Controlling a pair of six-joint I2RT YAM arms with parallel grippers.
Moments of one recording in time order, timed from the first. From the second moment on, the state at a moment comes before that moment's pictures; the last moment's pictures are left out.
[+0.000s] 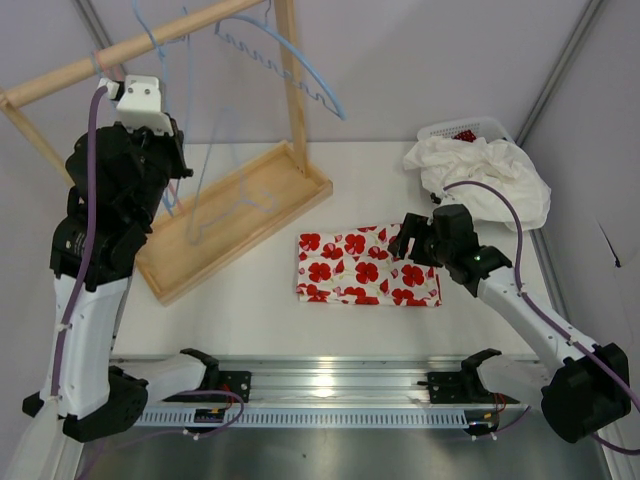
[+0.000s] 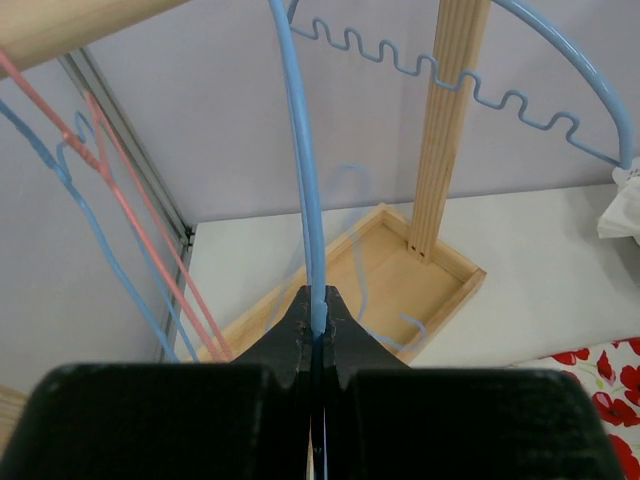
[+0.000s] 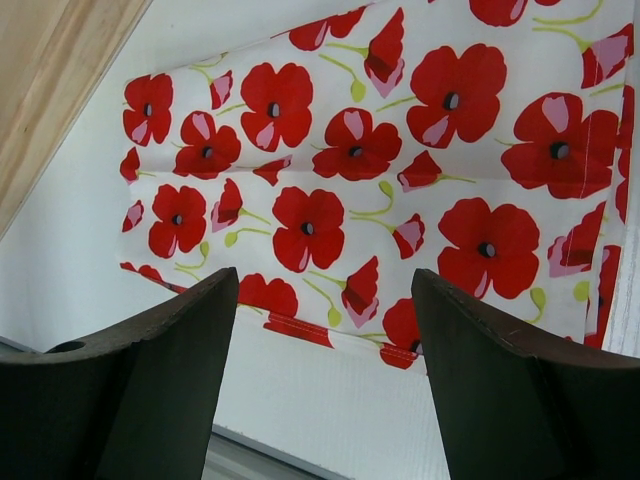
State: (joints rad) left arm -0.37 1.15 1.88 -0.78 -0.33 0.07; right arm 0.41 1.10 0.82 -0.38 -0.06 0.56
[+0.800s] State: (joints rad) left arm -0.37 1.02 1.56 -0.93 -0.08 -0.13; right arm 0.41 1.10 0.82 -0.36 -0.09 0.57
